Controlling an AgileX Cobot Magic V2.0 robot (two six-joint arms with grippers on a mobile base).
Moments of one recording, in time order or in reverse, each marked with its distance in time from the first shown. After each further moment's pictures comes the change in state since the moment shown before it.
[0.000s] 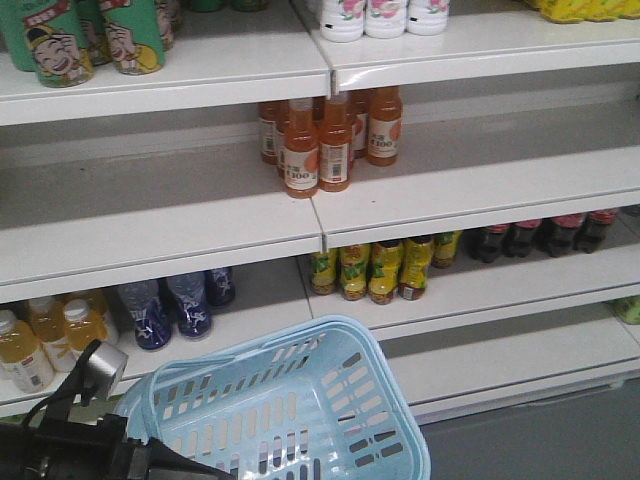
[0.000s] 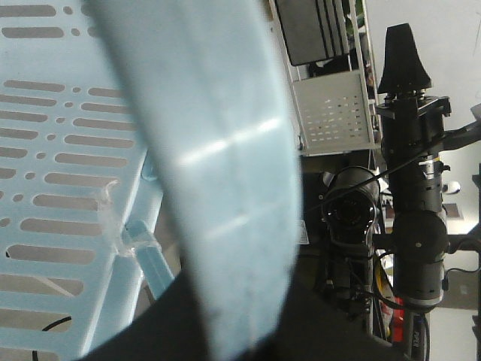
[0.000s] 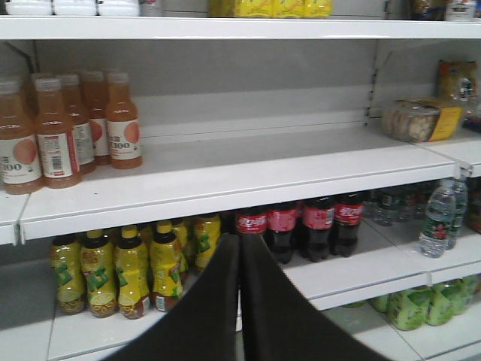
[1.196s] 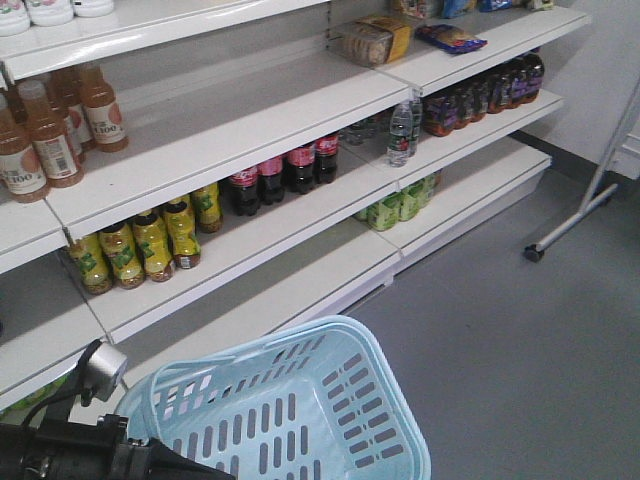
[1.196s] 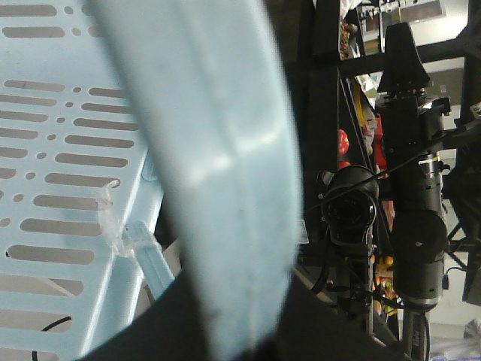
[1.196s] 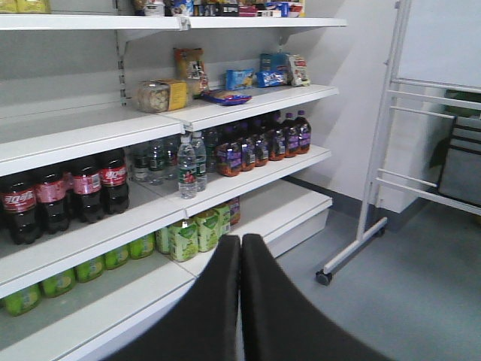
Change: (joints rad) left arm 0.000 0.000 0.000 0.000 -0.001 0.001; right arm 0.000 0.000 0.000 0.000 0.000 0.000
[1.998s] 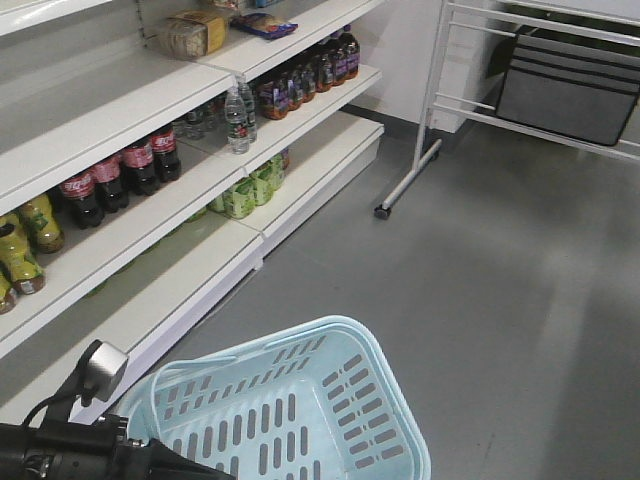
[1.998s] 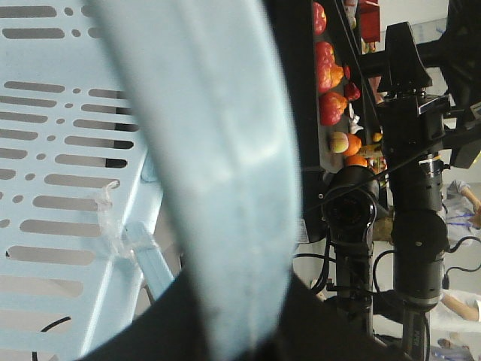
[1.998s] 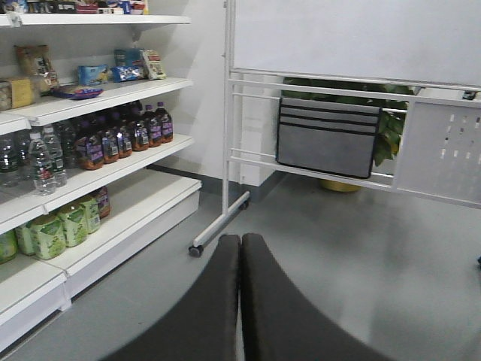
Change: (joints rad) left arm 0.000 0.000 0.000 0.000 0.000 0.000; right arm 0.000 0.000 0.000 0.000 0.000 0.000
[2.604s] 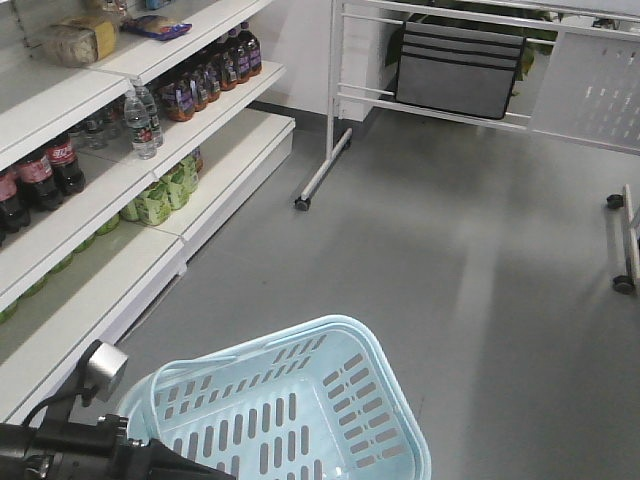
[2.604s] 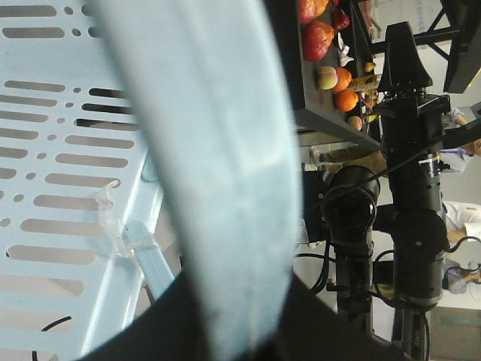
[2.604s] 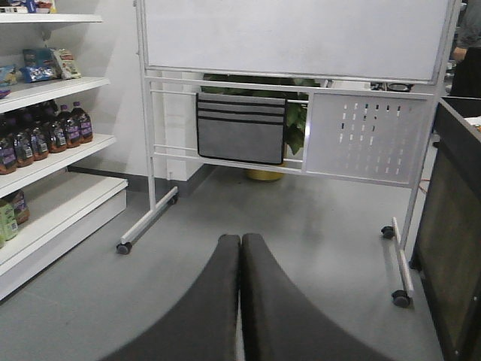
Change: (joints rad) left arm 0.000 0.000 0.000 0.000 0.000 0.000; right arm 0.000 0.000 0.000 0.000 0.000 0.000
